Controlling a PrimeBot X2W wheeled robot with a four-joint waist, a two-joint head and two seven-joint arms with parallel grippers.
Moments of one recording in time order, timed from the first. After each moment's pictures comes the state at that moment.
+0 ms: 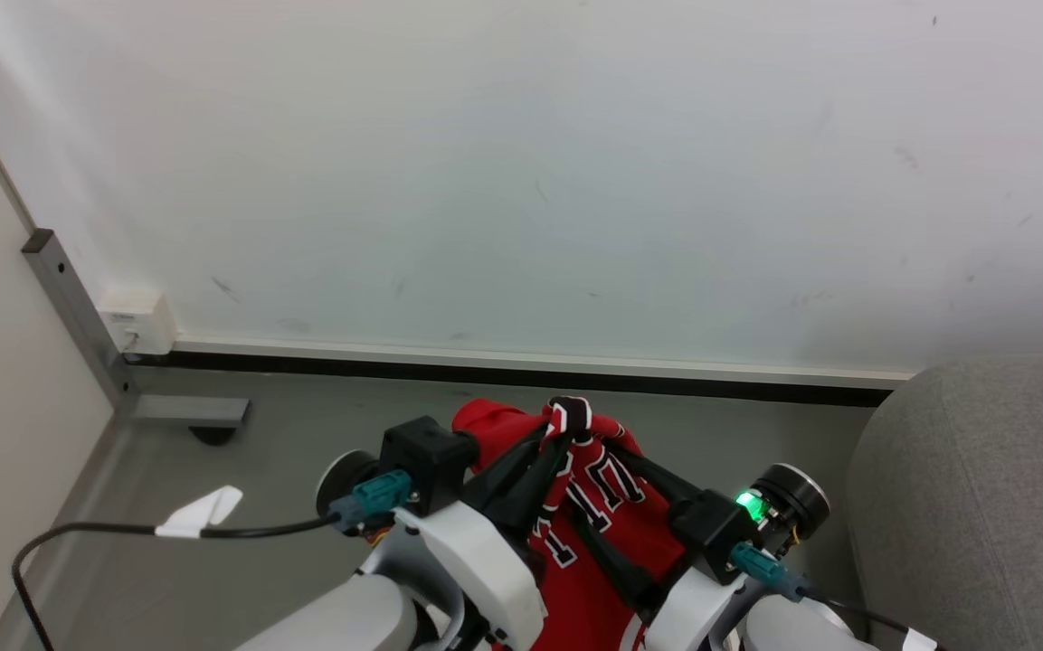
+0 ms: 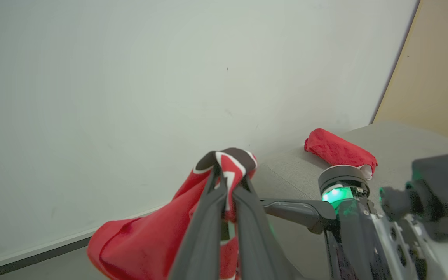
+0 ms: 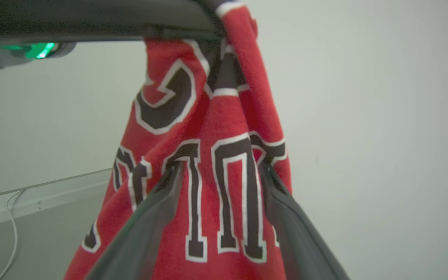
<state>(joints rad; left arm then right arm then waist) -0.58 0.40 -0.96 0.01 -0.75 0.22 -0.11 -0.49 -0.06 0.73 0.54 0.27 0.13 -0.26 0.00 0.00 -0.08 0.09</state>
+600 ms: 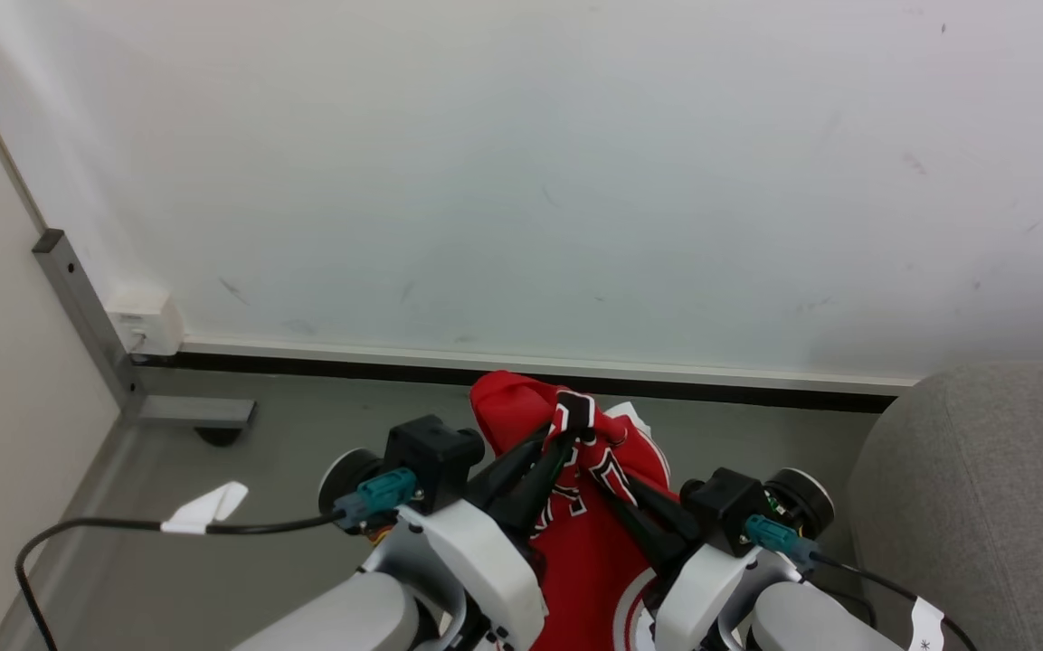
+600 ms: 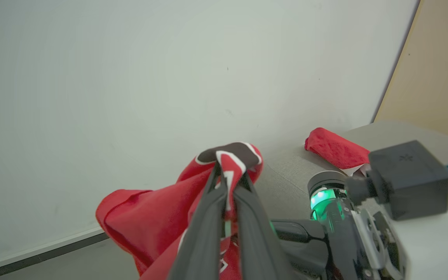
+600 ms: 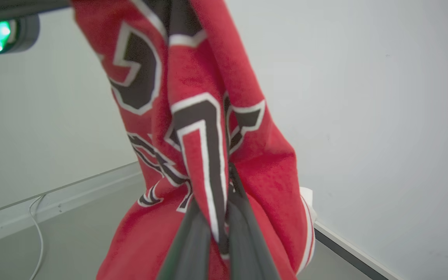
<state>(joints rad) -0.59 0.39 -0.98 0.02 -0.75 0.22 -0.10 -0.57 -0.08 0.86 0.67 0.51 0.13 -0.26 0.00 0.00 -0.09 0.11</state>
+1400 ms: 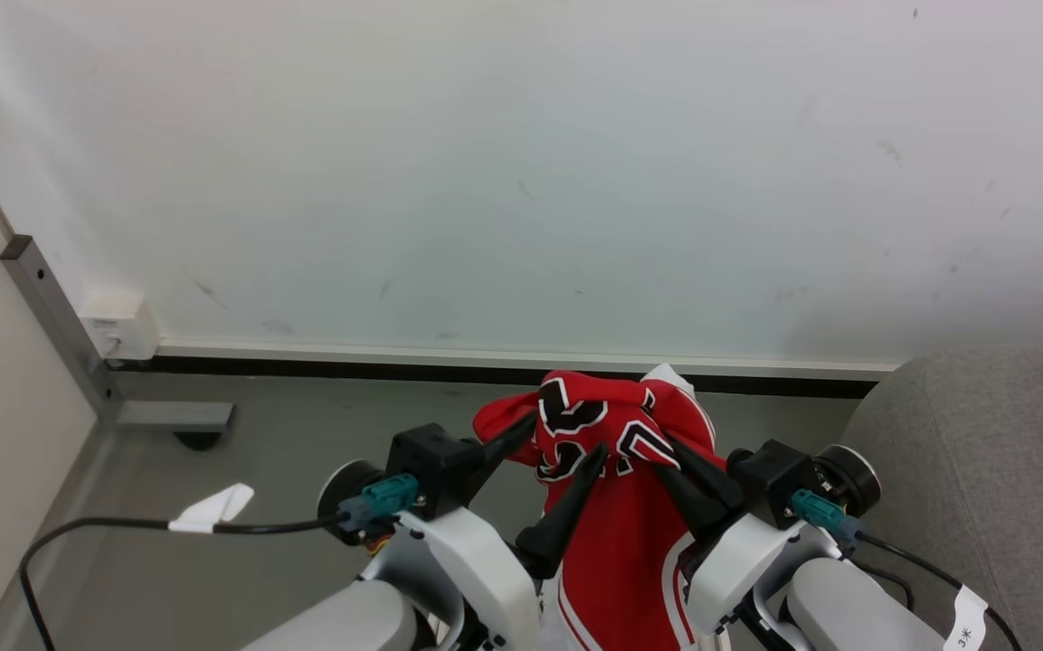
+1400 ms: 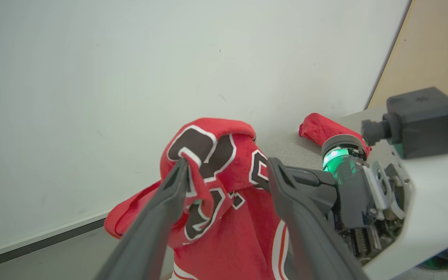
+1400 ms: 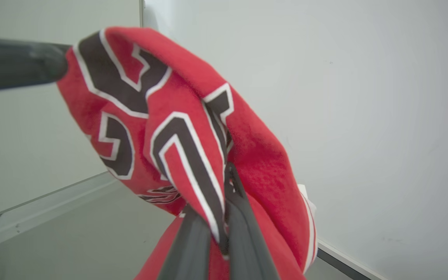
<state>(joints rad) -0.58 0.39 -0.99 0.03 -0.76 0.23 -0.08 -0.56 -0.10 0.73 0.65 0.44 0.13 -0.26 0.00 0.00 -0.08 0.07</state>
